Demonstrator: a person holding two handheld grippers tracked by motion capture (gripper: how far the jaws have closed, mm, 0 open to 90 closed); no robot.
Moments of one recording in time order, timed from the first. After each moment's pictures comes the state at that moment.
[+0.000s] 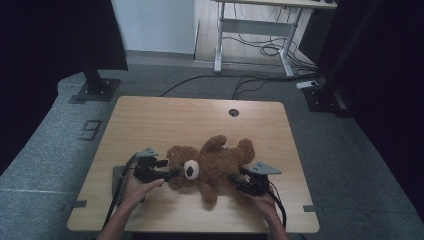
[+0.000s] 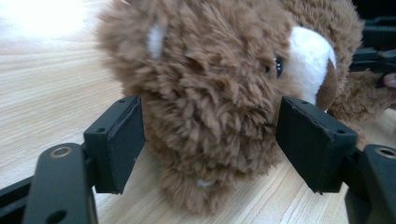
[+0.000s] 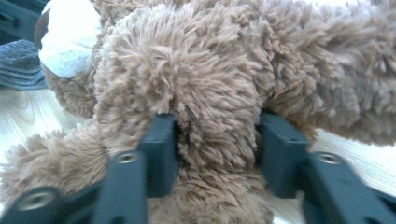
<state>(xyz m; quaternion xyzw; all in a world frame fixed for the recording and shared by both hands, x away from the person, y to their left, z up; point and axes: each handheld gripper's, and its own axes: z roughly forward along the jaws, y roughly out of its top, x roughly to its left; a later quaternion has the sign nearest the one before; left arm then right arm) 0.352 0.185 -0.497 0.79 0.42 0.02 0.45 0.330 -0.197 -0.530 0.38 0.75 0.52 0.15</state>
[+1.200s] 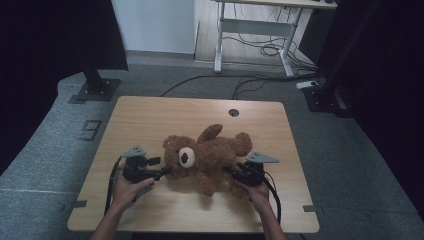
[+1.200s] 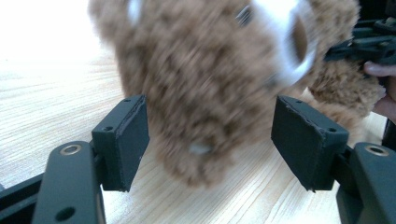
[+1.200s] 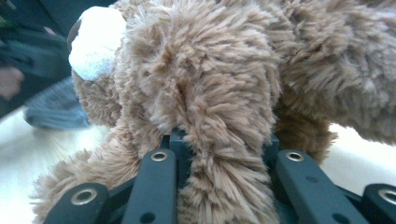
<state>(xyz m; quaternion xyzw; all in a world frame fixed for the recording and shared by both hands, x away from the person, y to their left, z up) 0.339 0.214 -0.475 0.77 0.41 0.04 0.49 0.348 -0.181 -0.503 0.38 0.73 0.56 0.10</state>
